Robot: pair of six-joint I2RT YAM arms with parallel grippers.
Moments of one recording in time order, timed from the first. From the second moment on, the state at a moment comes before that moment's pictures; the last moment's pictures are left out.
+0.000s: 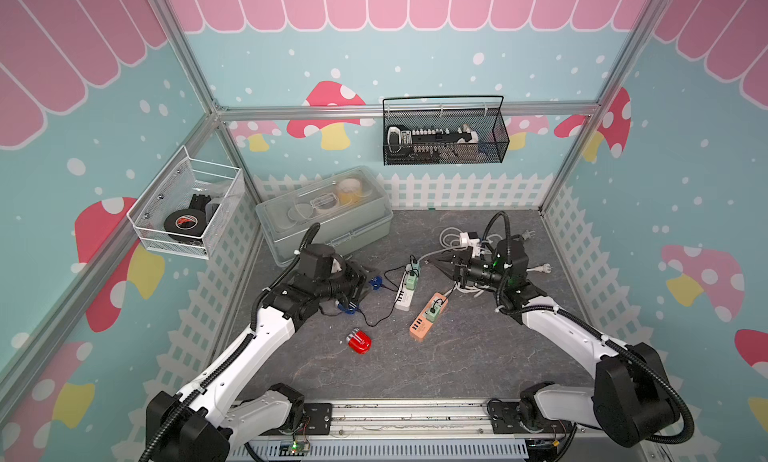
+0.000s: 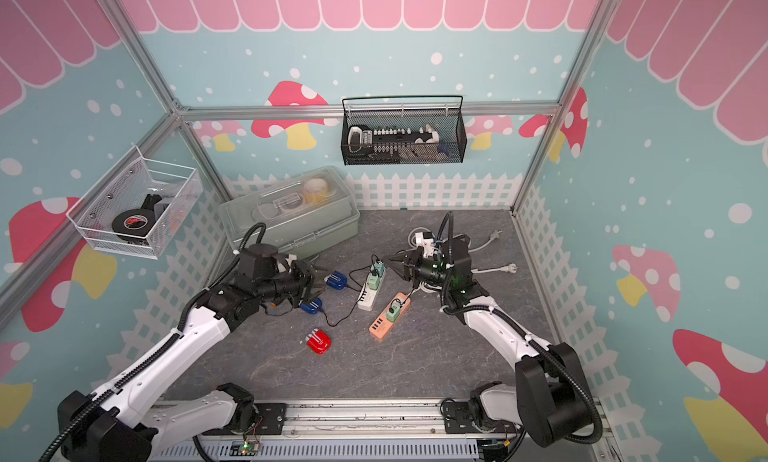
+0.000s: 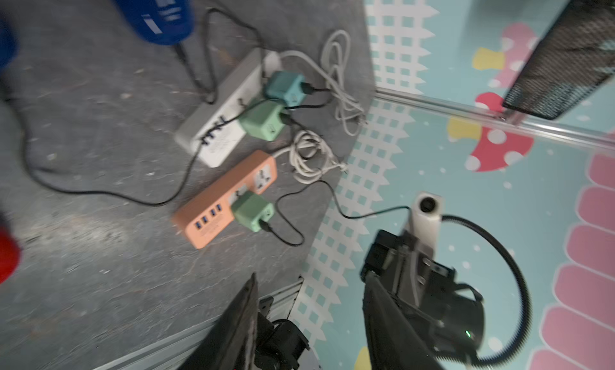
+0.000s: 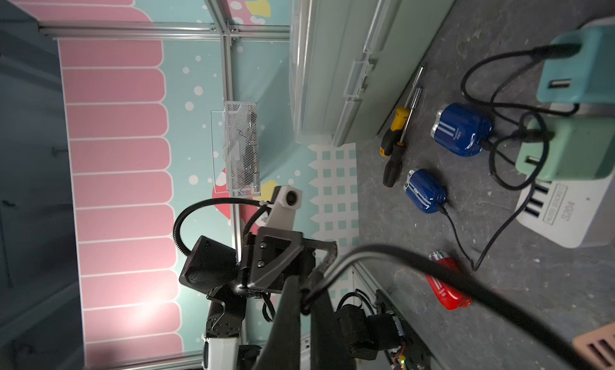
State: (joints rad) left arm -0.43 1.08 0.85 -0.47 0.40 -1.40; right arm 0.36 1.26 0.72 0.41 -0.77 1.38
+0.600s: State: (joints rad) left arm -0.48 1.12 0.57 -0.51 0.21 -1.55; right arm 0.43 1.08 0.53 0.47 -0.64 1.05
